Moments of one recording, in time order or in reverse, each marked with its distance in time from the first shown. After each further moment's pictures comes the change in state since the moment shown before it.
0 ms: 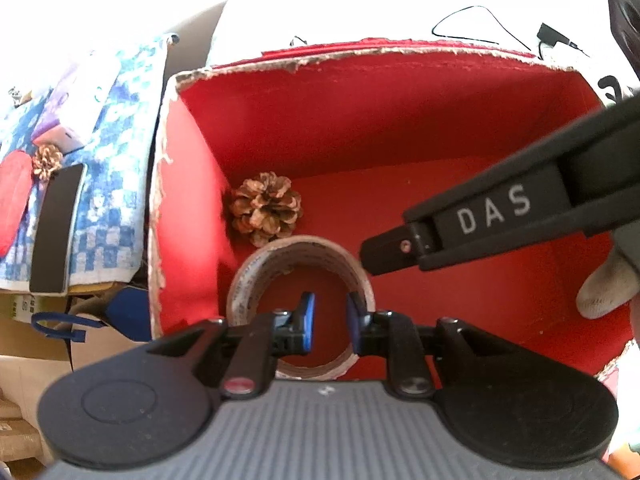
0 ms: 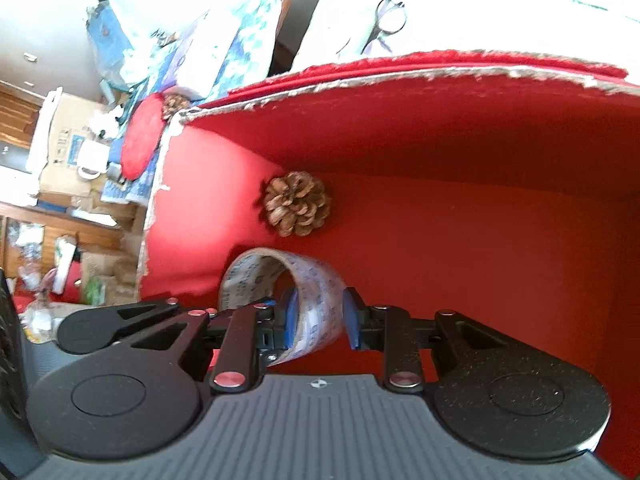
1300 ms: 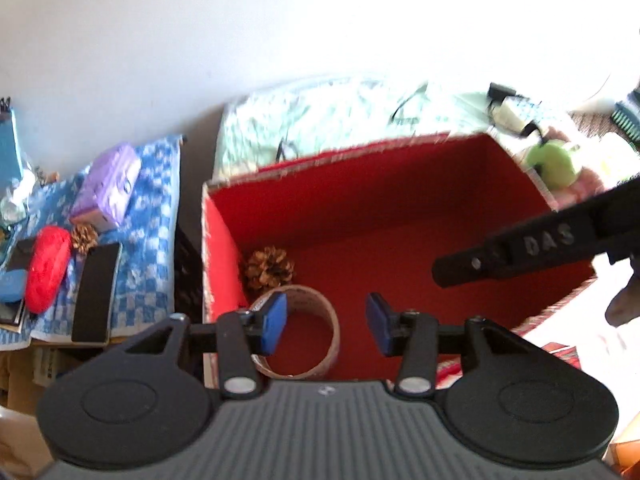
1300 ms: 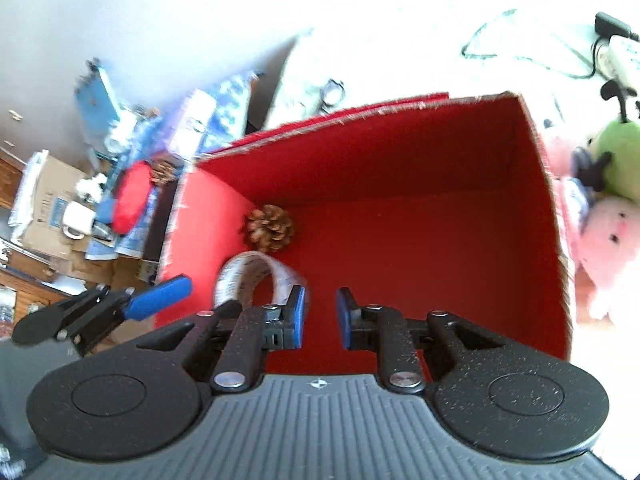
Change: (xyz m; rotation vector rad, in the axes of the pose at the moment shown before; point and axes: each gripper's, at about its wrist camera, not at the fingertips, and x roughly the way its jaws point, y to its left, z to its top) left arm -0.101 -0.014 -0.040 0.103 -0.310 -0.004; right arm -0.084 0.003 -0.085 0.040 -0.291 -0.076
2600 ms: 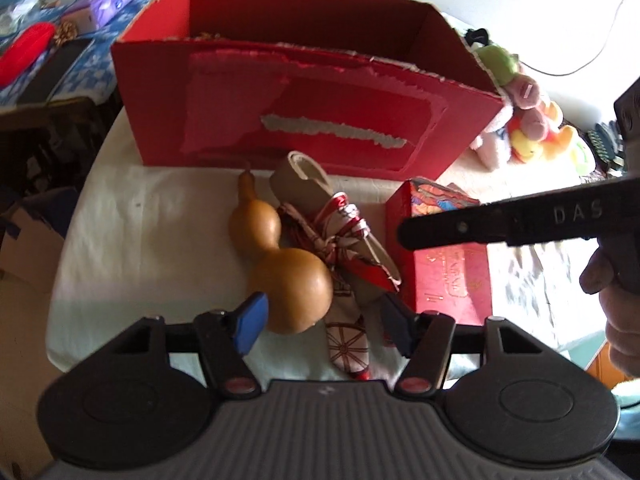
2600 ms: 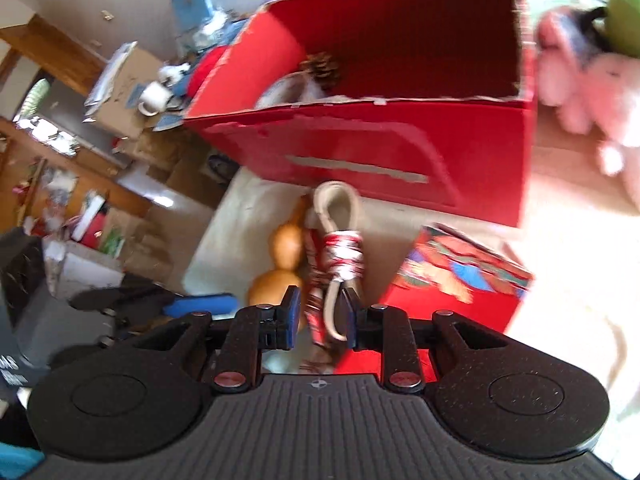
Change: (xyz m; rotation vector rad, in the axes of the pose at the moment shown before) left arm -0.016 -0.081 -0.155 -0.329 0.222 -0.141; right arm -0.013 -0.055 -0.104 -0.212 0.203 0.263
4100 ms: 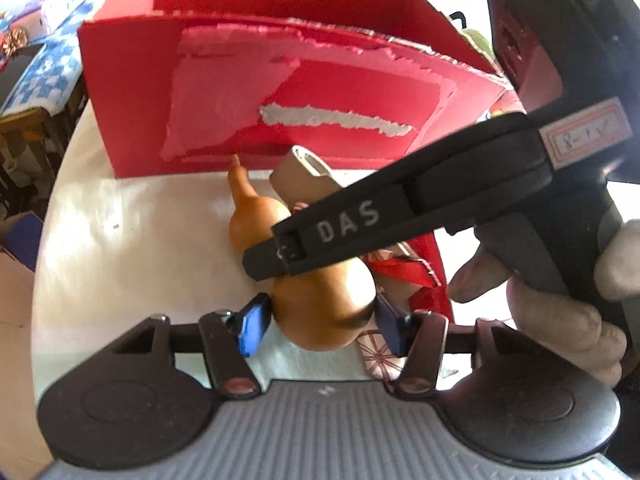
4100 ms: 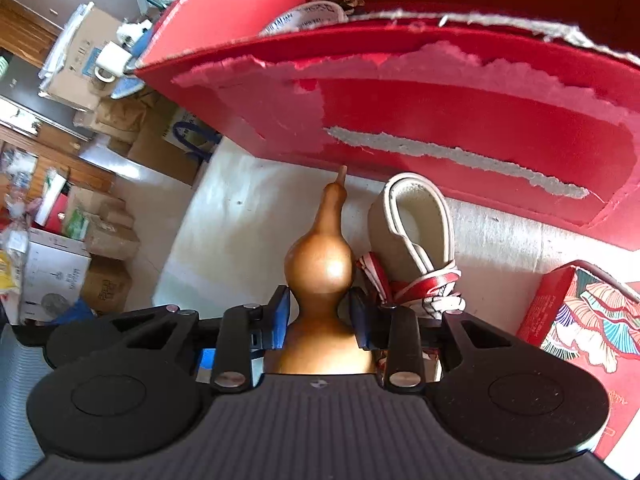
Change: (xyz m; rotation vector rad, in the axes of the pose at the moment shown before) left arm 0.015 0.032 0.016 0.134 0.008 -0.147; right arm 0.084 0.035 0.021 0.036 0.119 -0.118
